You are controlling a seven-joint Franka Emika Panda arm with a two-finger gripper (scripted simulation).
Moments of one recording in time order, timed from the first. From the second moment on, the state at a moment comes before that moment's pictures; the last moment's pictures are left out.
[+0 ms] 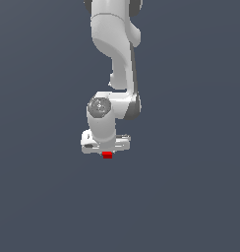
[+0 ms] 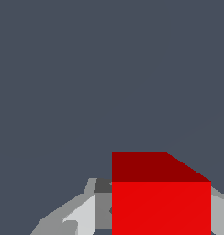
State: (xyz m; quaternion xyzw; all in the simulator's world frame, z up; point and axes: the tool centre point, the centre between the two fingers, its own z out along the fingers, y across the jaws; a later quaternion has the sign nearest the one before) arm 0.032 -0.059 0.070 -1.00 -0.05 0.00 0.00
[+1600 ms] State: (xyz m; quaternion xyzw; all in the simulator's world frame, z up) arm 0.072 0.070 0.385 -1.00 -0.05 0.00 0.00
